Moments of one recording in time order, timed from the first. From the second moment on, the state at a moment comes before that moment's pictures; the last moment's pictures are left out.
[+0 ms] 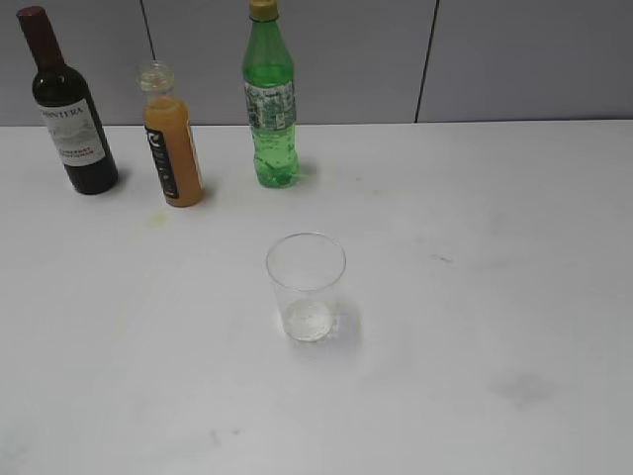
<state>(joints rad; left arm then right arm) 0.04 0.01 -0.46 -0.30 1.09 0.24 0.03 0.00 -0.42 0.09 0.93 -0.06</state>
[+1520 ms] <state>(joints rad) 0.04 0.01 -0.46 -0.33 1.08 0.24 0.03 0.00 -0.42 0.09 0.93 -0.06</state>
